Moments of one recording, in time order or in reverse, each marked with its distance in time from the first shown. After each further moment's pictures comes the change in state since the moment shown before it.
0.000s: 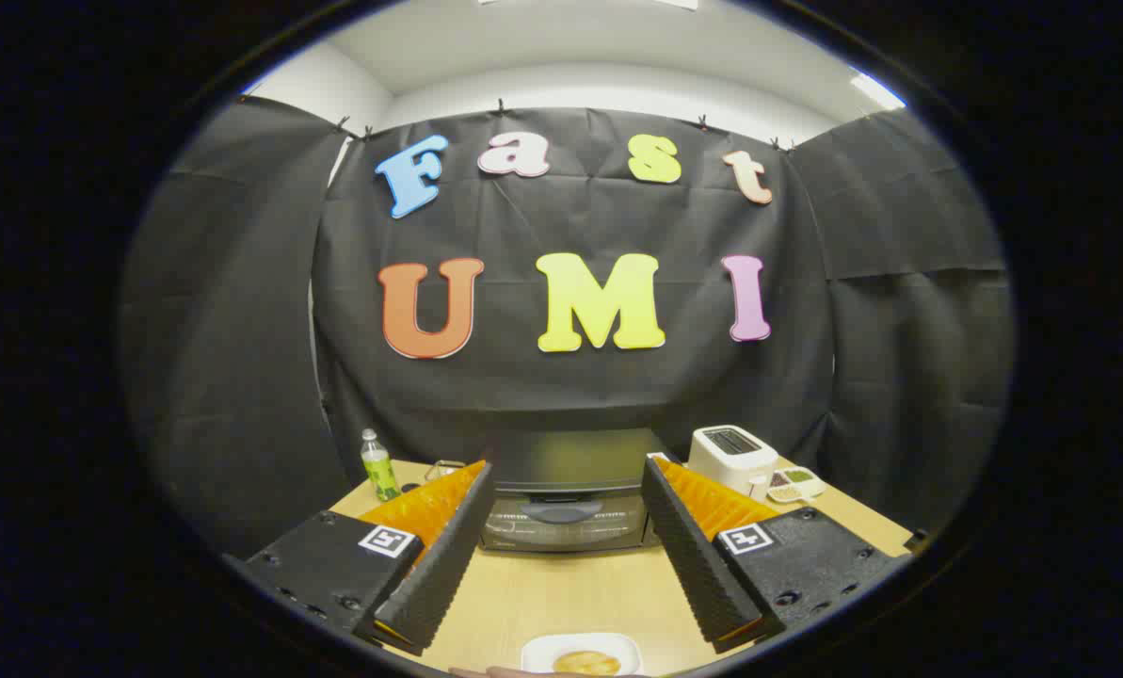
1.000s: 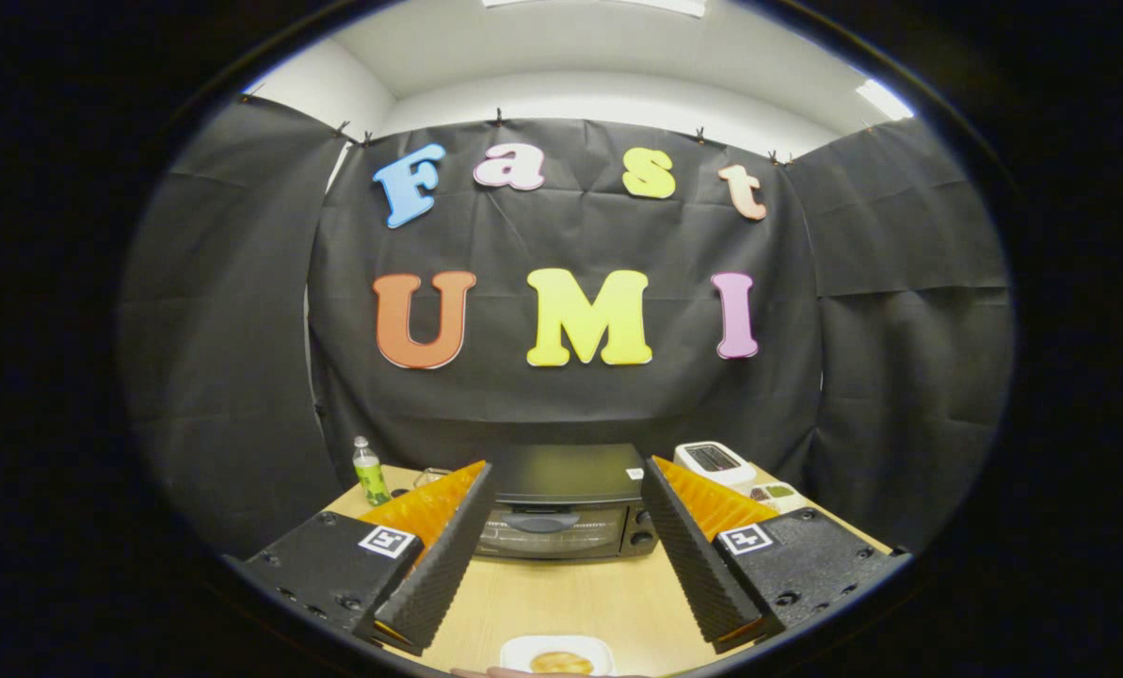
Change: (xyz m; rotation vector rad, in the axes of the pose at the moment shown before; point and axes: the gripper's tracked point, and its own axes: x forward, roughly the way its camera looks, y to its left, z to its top) arm -0.009 -0.016 0.019 -0.030 -0.009 -0.021
